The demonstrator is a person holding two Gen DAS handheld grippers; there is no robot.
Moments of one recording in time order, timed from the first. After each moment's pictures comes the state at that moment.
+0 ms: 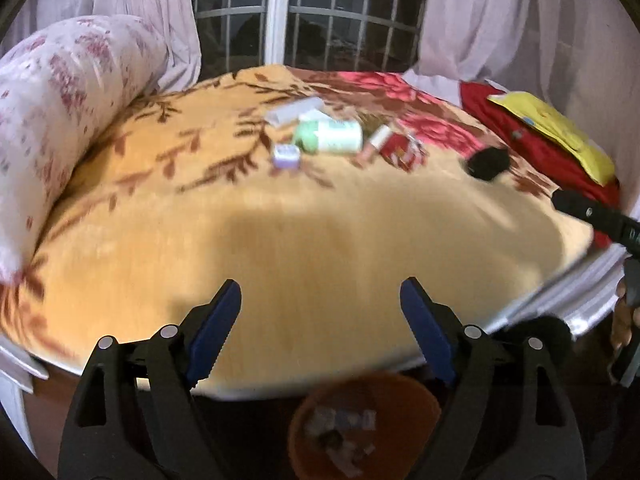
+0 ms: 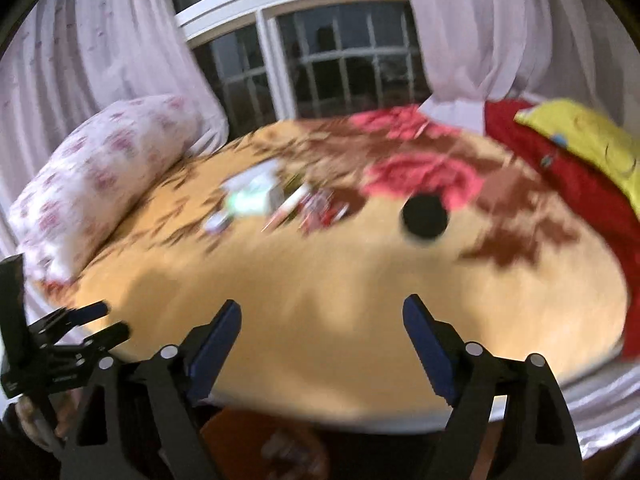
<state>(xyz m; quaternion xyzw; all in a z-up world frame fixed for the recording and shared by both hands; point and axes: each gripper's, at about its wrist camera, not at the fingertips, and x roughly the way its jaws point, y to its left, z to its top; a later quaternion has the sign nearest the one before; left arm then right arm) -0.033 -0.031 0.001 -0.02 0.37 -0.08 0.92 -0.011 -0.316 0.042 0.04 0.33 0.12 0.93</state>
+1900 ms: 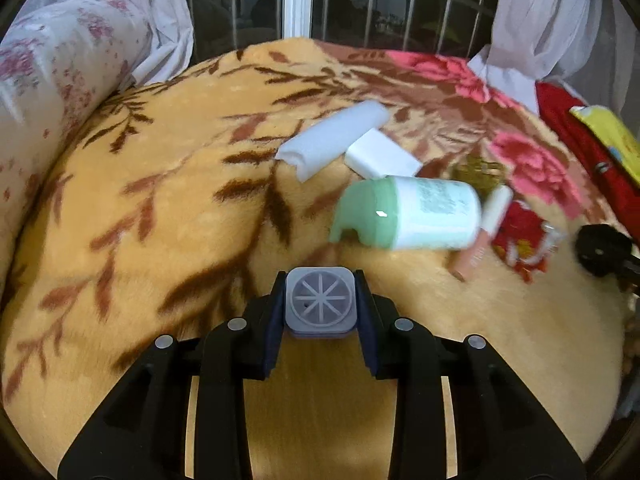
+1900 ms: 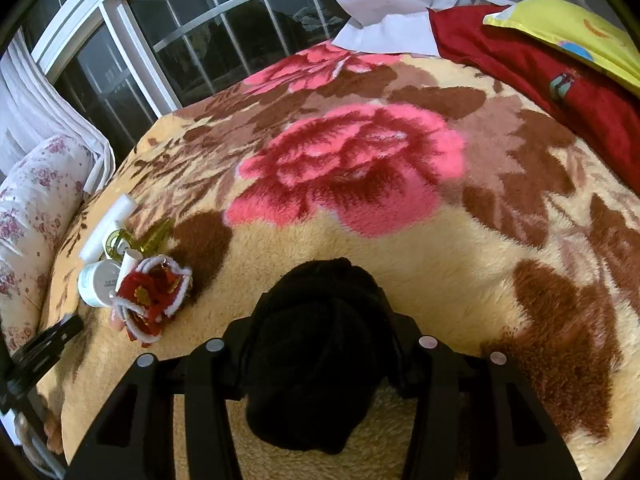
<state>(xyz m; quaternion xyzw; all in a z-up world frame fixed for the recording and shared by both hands) 0.143 -0.025 -0.022 -0.02 0.42 -0.04 0.90 0.168 -0.375 -0.036 0.13 0.43 0.04 0.89</state>
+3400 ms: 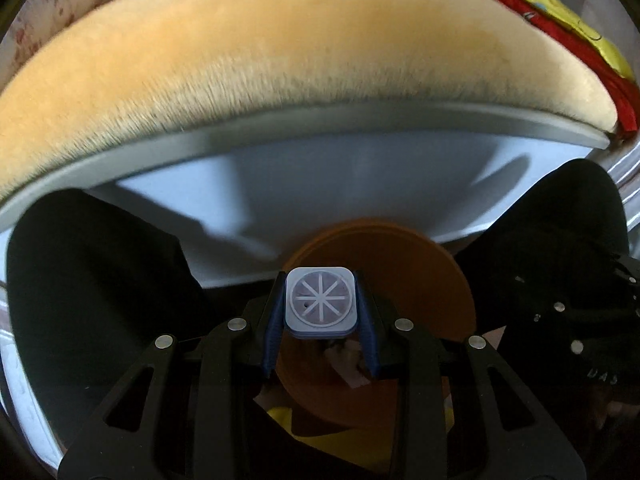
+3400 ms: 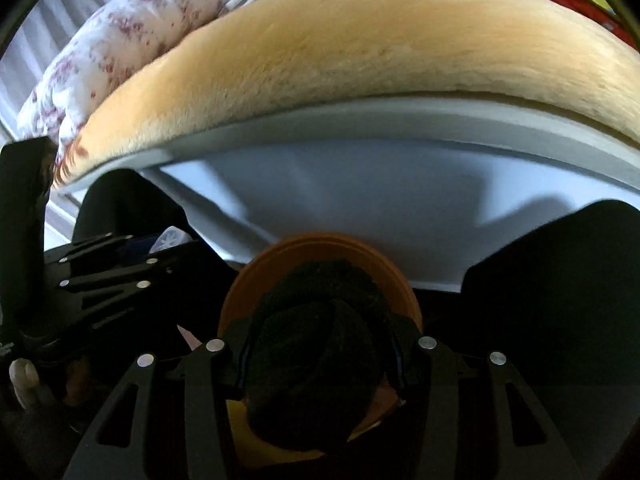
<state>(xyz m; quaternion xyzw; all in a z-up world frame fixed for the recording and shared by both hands) -0.100 -0.050 -0.129 0.01 0.53 -0.08 0.84 -0.116 -0.226 -0.121 0.03 0.52 0.20 0.83</state>
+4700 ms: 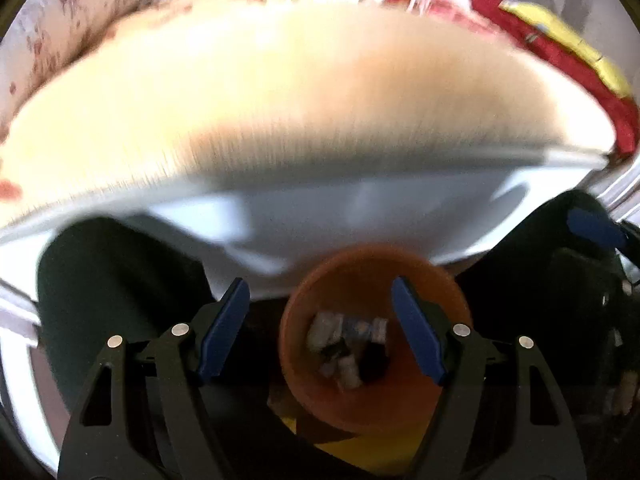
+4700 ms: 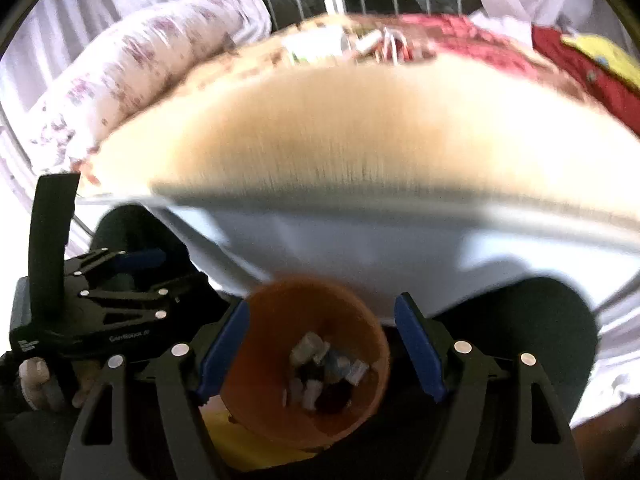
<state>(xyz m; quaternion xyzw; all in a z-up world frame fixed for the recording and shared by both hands) -0.101 -0.042 -0.090 0.00 0.49 -0.08 0.87 -0.117 -0.241 -0.055 0.01 0.45 0.19 0.87</state>
